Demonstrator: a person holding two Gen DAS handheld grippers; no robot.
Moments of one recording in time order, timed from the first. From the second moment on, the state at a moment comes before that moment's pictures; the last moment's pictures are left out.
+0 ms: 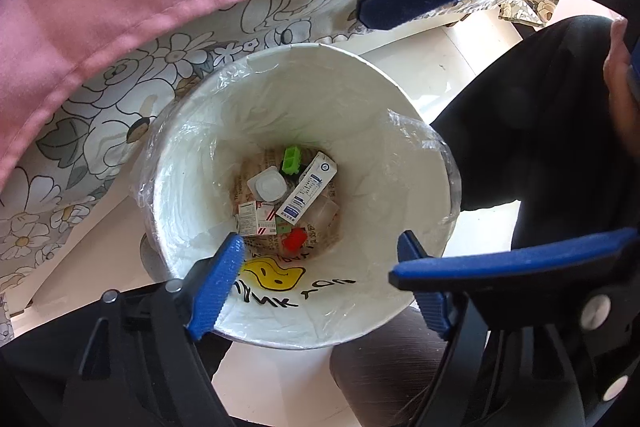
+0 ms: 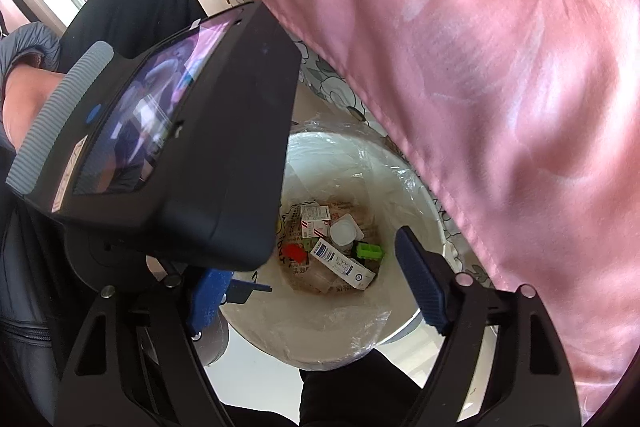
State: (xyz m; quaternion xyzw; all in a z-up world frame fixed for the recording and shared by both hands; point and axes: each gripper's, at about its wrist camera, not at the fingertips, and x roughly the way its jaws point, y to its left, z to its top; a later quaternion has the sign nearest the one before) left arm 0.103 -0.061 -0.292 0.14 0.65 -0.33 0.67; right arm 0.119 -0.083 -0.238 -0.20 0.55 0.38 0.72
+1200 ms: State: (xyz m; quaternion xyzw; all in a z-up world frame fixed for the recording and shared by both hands) left arm 0.106 -0.043 -0.239 0.11 0.61 -0.27 0.73; right arm 0.105 -0.129 -0.196 -0.16 0.50 0.33 0.78
